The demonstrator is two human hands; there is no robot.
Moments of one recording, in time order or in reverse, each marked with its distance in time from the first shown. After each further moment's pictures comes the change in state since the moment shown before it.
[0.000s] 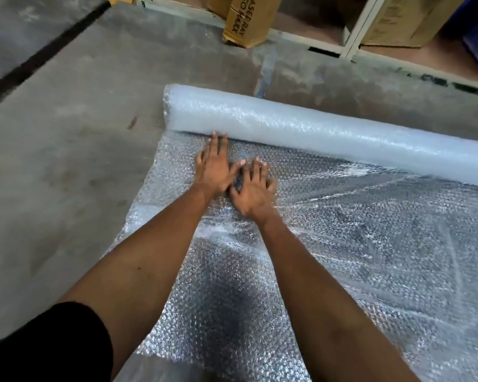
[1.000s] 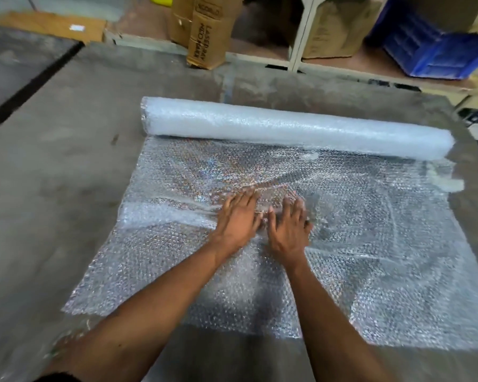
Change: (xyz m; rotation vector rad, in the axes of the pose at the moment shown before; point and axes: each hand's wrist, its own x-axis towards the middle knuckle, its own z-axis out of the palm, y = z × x) left_hand -0.189 0.117 0.030 0.103 -0.023 0.409; right_hand -0.185 0.117 0.020 0.061 0.266 0.402
